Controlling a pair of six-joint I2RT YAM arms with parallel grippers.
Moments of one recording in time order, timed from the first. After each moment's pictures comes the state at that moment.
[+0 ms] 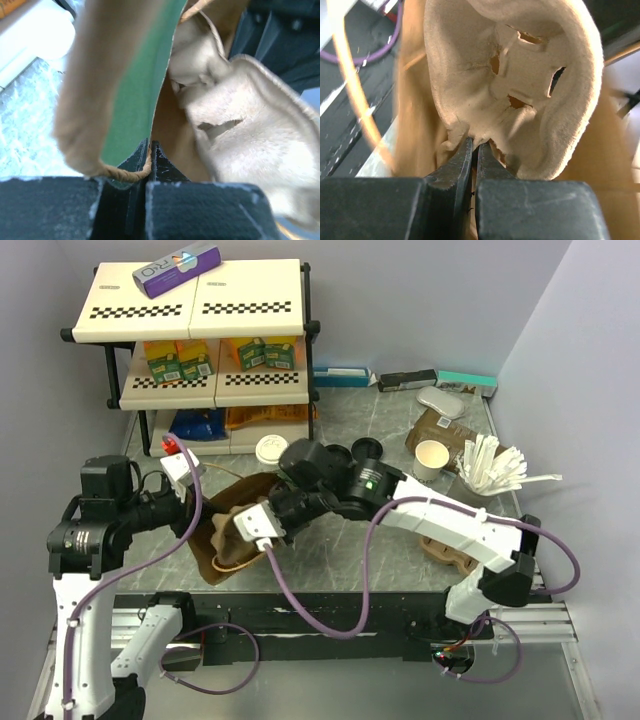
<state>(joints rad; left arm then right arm) -0.02 0.77 1.26 -1.17 0.82 0.40 1.15 1.56 1.70 -0.80 -0.49 -0.98</state>
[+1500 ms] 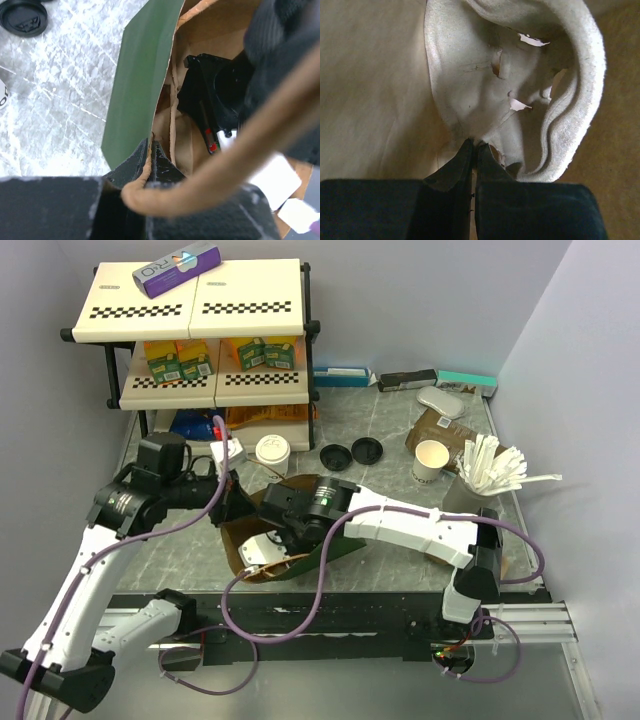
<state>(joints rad) -0.35 0.92 1.21 -0.93 0.80 0.19 1.26 1.71 1.72 -1.28 -0.05 -0.82</state>
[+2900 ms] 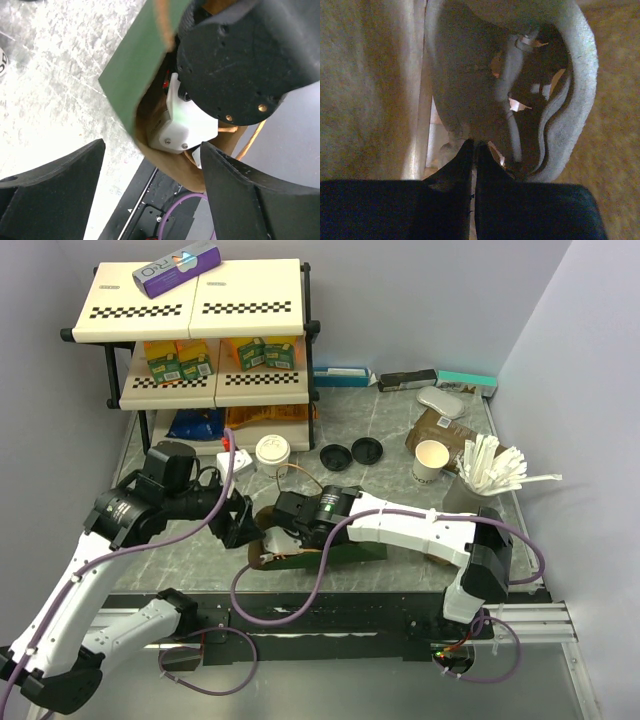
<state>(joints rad) -0.50 0.91 1.23 -1.02 0.59 0.13 1.21 1.66 1.49 -1.18 0.20 -0.65</state>
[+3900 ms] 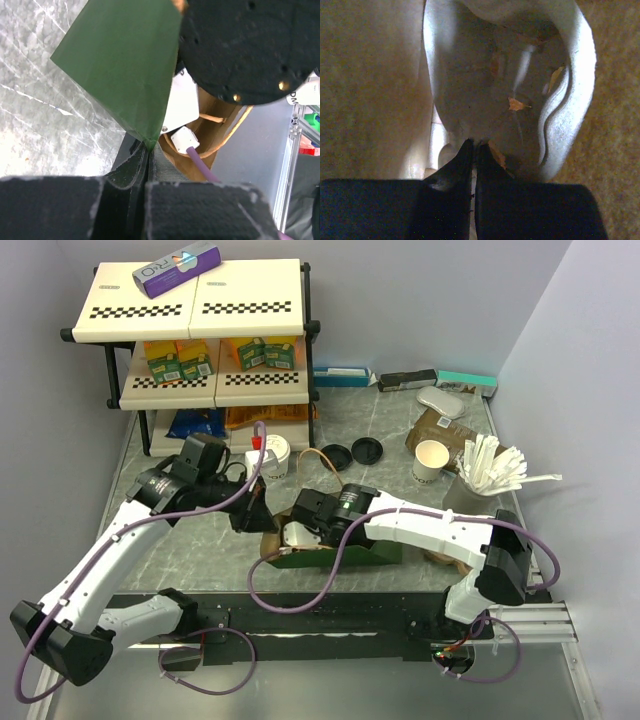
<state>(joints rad) -0.50 1.07 1.15 -0.93 0.82 0.11 1.14 1.56 1.34 -1.18 0.20 -0.60</state>
